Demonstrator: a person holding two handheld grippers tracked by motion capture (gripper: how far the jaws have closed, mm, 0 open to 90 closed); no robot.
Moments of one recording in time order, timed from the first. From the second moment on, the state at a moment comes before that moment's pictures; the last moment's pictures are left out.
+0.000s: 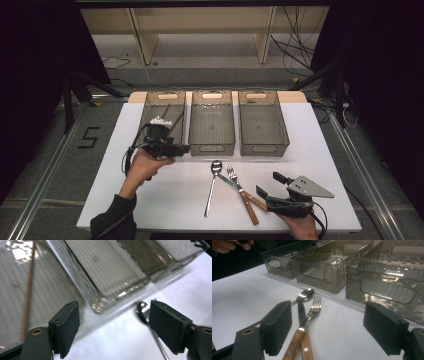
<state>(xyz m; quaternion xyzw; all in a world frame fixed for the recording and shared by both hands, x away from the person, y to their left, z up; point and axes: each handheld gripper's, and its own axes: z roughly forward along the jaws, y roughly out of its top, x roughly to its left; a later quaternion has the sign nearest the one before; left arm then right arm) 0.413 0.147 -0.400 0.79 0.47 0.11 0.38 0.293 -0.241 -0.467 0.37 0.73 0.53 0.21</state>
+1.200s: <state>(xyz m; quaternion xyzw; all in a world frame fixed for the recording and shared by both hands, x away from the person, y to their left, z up) 0.351 0.075 -0.452 0.86 0.41 0.10 0.30 0.292 -0.239 -0.467 0.37 0.74 0.53 0.21</state>
